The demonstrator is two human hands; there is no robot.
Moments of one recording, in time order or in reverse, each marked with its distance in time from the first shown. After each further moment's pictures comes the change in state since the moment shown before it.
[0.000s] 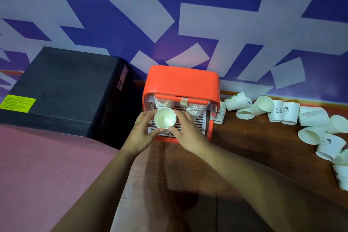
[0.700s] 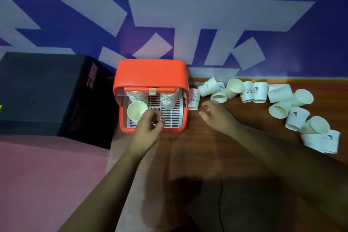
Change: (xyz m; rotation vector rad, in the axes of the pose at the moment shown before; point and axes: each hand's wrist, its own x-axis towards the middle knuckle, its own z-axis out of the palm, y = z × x) left_hand -0.016 0.091 0.085 -0.085 0.058 -0.034; right_hand -0.059 0.110 -0.131 -0.195 0.081 0.242
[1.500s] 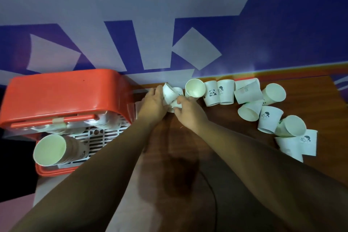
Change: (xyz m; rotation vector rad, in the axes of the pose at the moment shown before) left_hand 0.185 0.009 0.218 0.507 -0.247 0.063; right_hand 0.093 0.113 -0.007 -0.044 0.114 0.100
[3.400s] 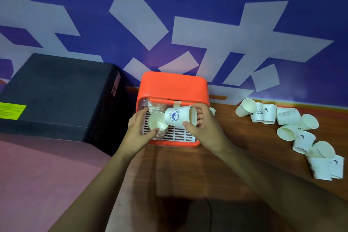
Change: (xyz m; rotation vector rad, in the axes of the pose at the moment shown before) left_hand -0.230 -0.209 -0.190 -0.398 0.230 -0.034; right_hand -0.143 -0.254 0.011 0.499 0.000 -0.168
